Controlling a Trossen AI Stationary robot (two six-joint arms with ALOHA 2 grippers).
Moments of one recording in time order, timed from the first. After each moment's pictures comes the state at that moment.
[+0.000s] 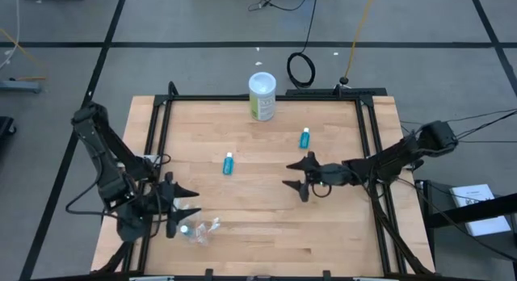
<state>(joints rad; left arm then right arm) -1.02 1.11 0.93 -0.62 -0.97 -0.94 0.27 1.40 0.40 0.70 0.36 0.43</state>
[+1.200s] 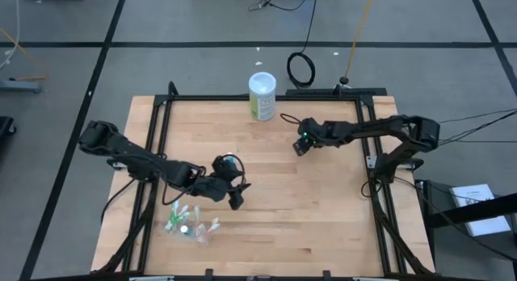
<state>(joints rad) -0.36 1.46 0.93 -0.19 -0.55 -0.64 -0.36 1.54 0.73 -0.29 0.23 0.57</state>
